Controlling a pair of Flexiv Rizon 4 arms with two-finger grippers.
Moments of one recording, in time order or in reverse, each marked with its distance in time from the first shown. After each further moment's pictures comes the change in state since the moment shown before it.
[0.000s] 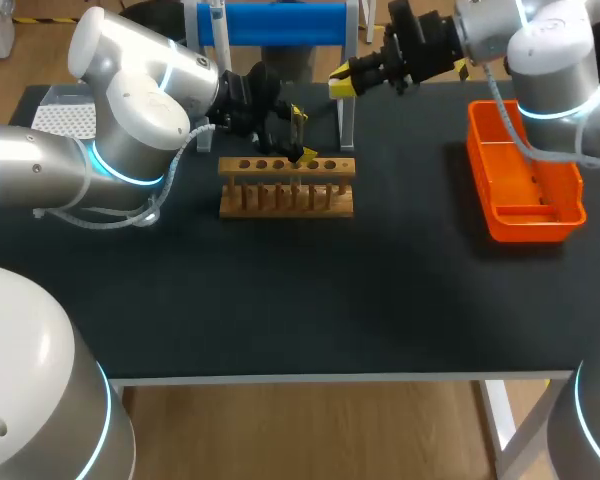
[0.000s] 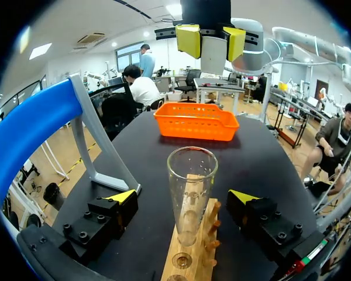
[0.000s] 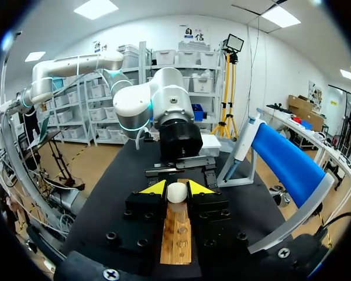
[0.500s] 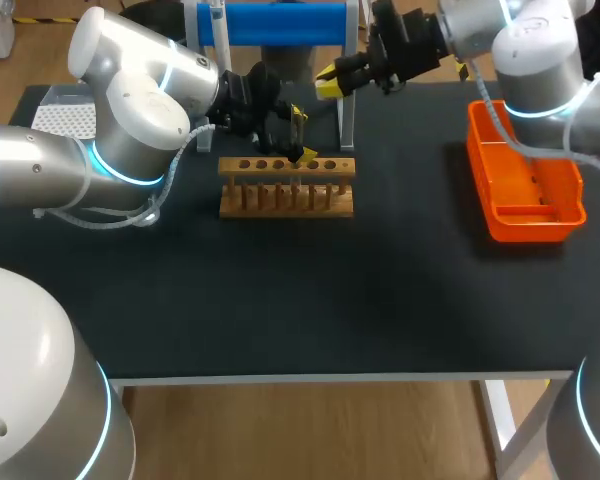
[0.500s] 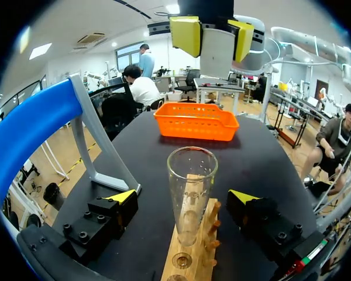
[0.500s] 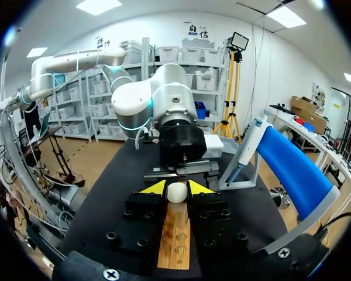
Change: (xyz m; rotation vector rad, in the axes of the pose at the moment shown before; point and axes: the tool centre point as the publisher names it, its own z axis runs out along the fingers) left arm 0.000 0.000 0.000 0.000 0.000 0.000; right arm -0.001 0.007 0.018 0.024 0.014 -0.023
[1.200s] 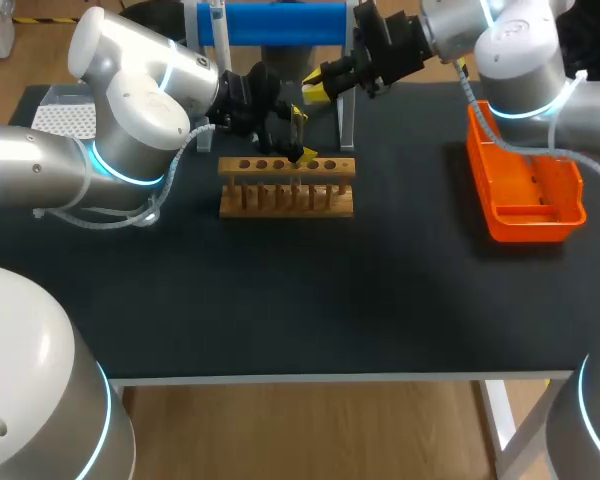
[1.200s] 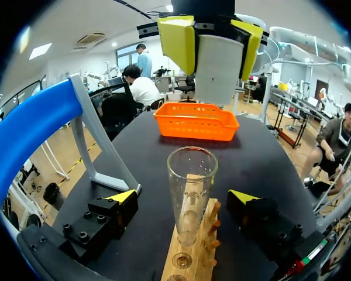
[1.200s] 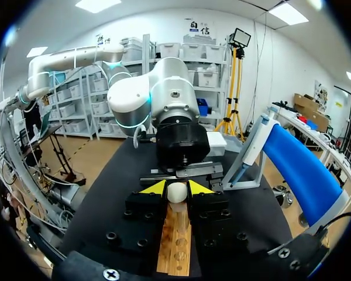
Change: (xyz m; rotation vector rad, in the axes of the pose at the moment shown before) left arm 0.000 0.000 0.000 0.000 0.000 0.000; right arm -0.001 -0.001 0.021 0.023 0.017 0.005
